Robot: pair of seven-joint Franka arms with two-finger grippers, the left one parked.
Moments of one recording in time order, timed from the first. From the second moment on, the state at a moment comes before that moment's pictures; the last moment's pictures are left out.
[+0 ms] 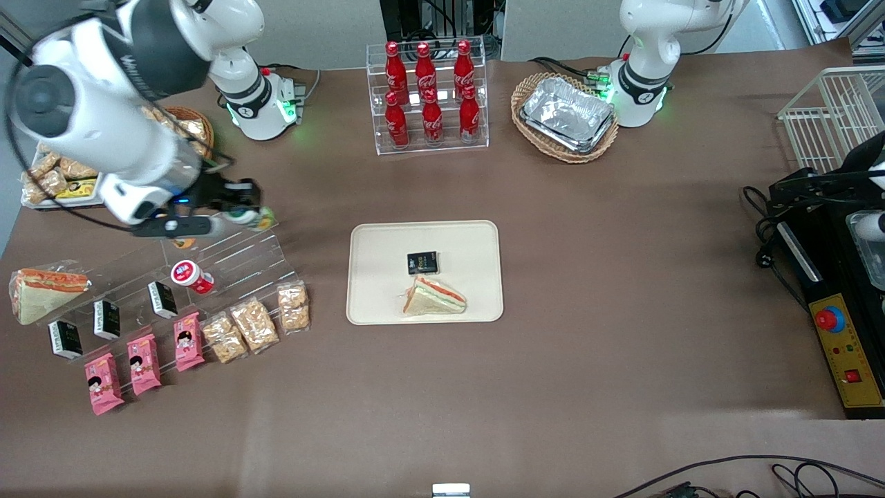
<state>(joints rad) 0.22 -0.04 0.07 -1.82 0.14 1.65 0.32</state>
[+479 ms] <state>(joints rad) 0.38 0.03 0.07 -1.97 0.18 1.93 0.49</state>
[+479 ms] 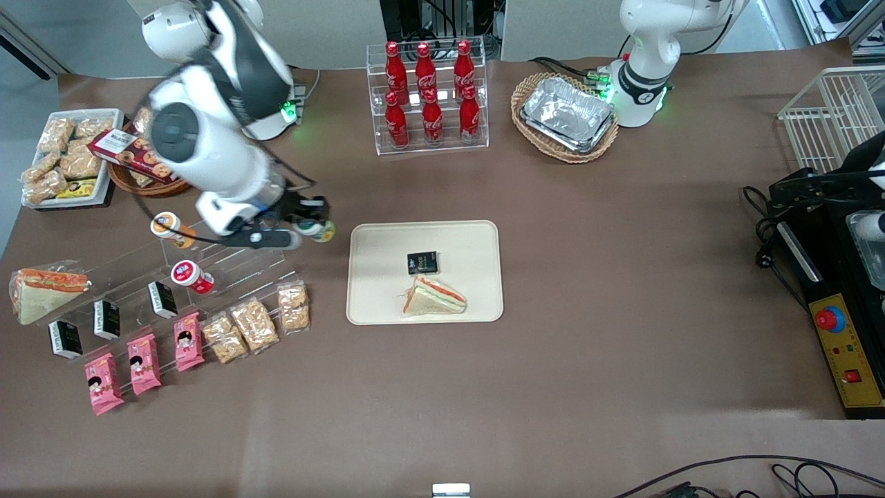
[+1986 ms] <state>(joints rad) 0.58 0.28 0.07 -2.23 0.18 2.52 0.58</state>
